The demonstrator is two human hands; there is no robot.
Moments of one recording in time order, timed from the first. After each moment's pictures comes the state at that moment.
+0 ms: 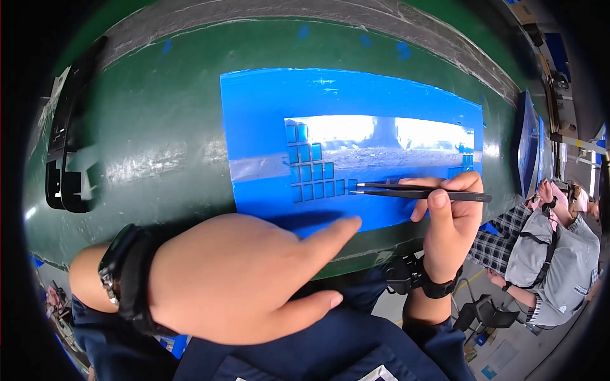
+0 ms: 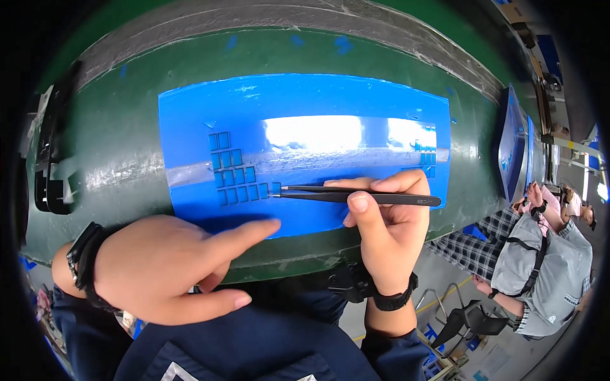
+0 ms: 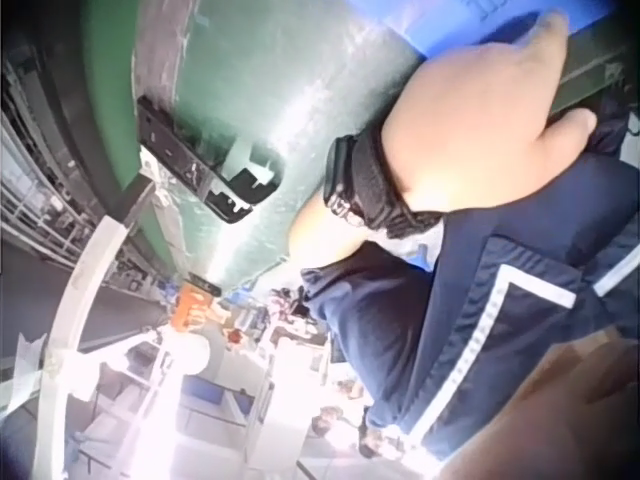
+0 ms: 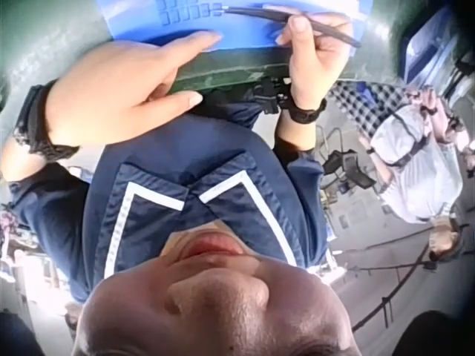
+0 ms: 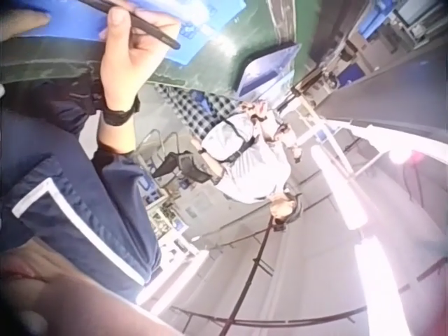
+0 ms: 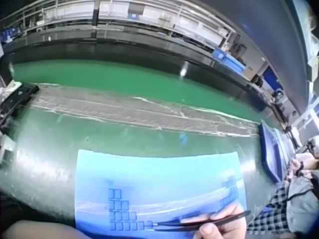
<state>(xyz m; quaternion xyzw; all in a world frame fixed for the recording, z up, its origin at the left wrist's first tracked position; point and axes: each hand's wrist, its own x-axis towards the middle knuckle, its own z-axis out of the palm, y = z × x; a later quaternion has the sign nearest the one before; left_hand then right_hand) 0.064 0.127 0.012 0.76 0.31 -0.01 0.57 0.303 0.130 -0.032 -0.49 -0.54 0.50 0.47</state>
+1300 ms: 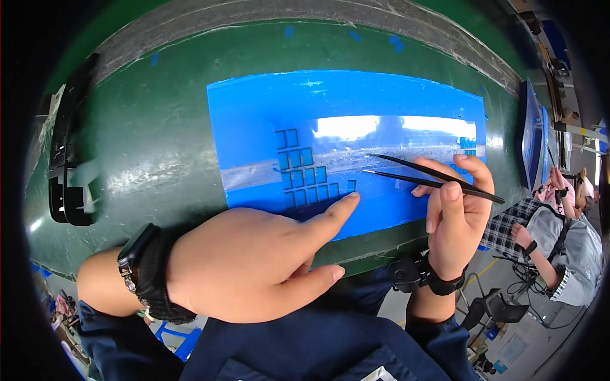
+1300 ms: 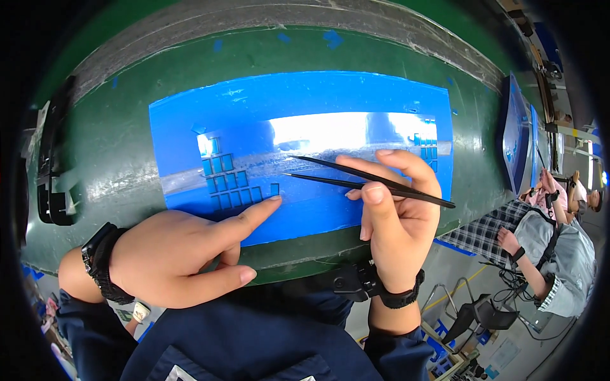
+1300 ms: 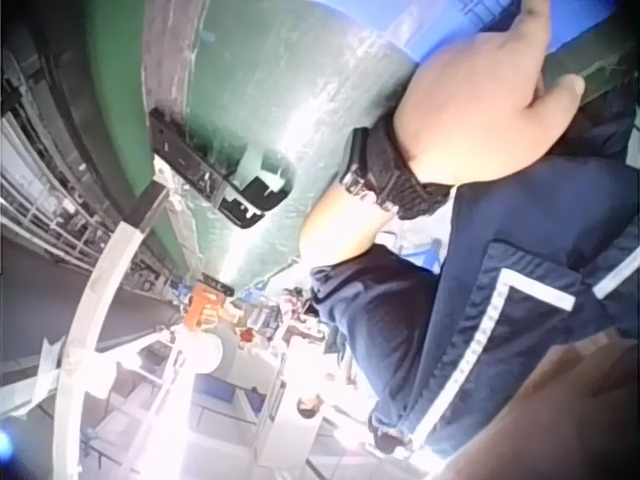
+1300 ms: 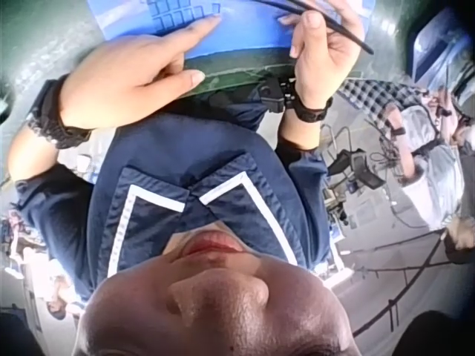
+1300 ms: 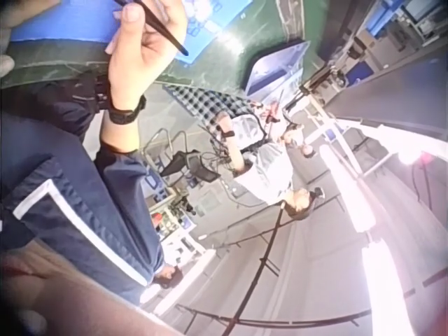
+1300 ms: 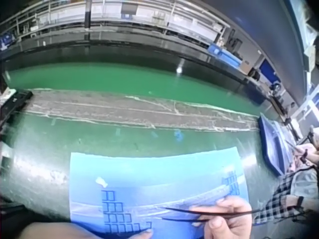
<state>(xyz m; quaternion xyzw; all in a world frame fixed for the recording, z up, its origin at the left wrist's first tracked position) 0.071 0.129 -0.004 0.73 0.35 -0.02 0.58 0.306 0.131 -0.035 -0.48 -0.53 0.50 0.49</state>
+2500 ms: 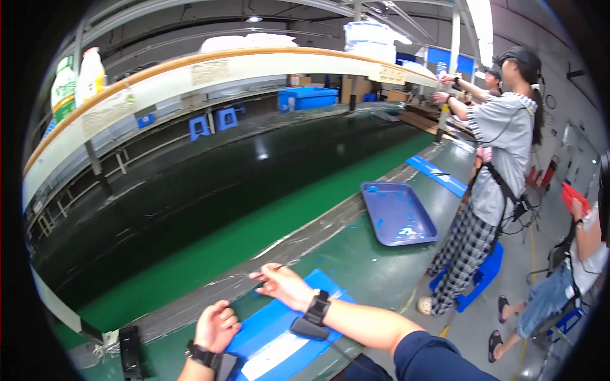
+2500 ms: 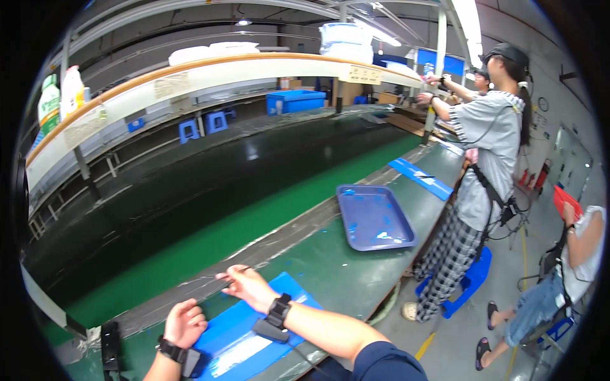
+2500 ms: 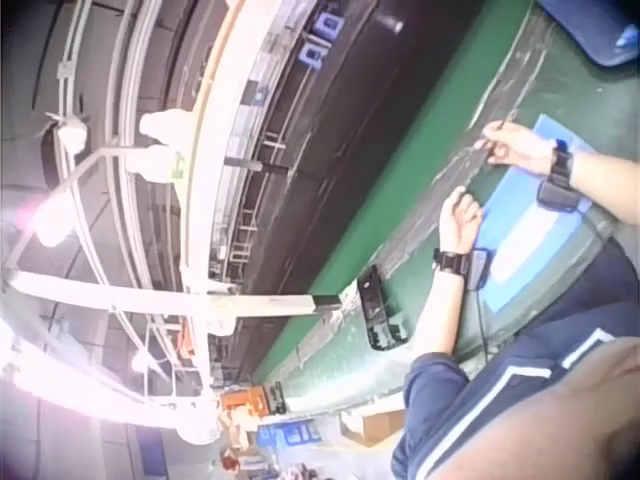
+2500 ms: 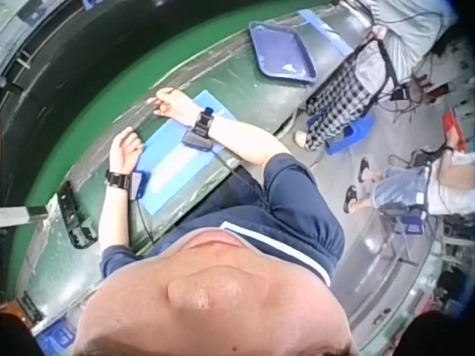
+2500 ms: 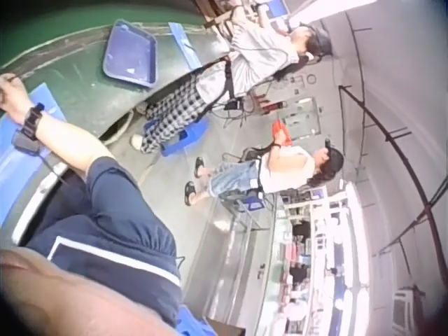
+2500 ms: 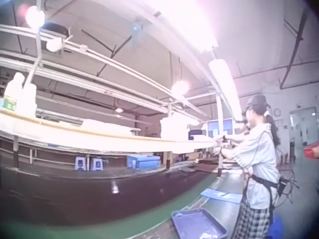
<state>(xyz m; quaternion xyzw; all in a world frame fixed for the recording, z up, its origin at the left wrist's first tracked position) 0.068 0.230 -0.054 0.18 0.21 0.43 0.86 0.288 0.273 -0.058 -0.21 -0.29 0.78 0.52</state>
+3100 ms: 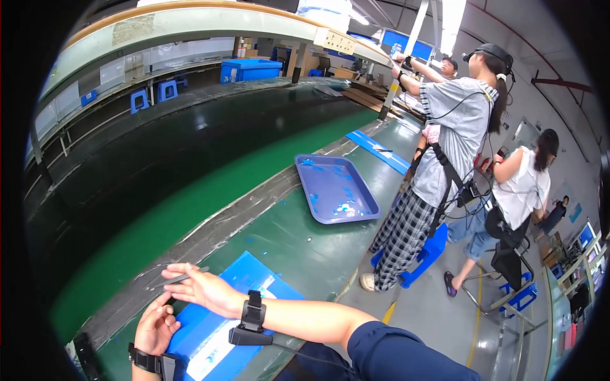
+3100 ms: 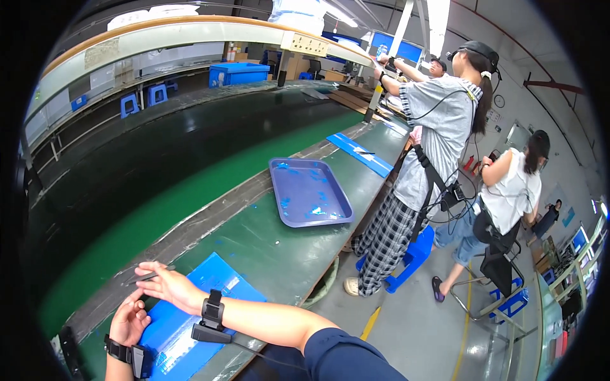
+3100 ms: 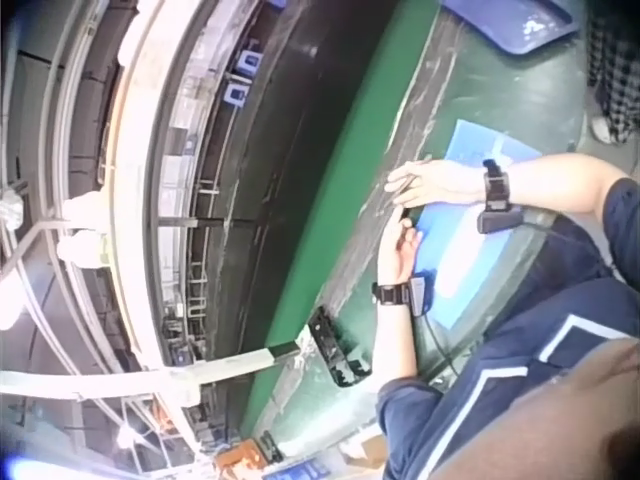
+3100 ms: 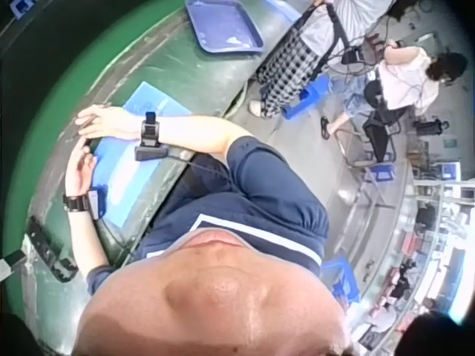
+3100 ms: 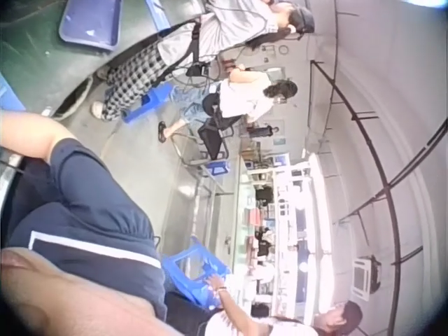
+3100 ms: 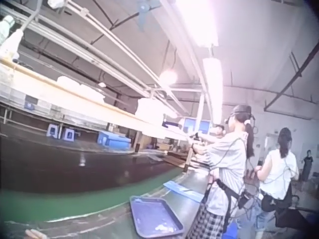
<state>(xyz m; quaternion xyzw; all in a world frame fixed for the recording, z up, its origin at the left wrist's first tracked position) 0.083 0.217 -0.036 0.32 0.31 0.41 0.79 0.282 0.239 -0.038 -0.11 -0.34 0.81 0.47</state>
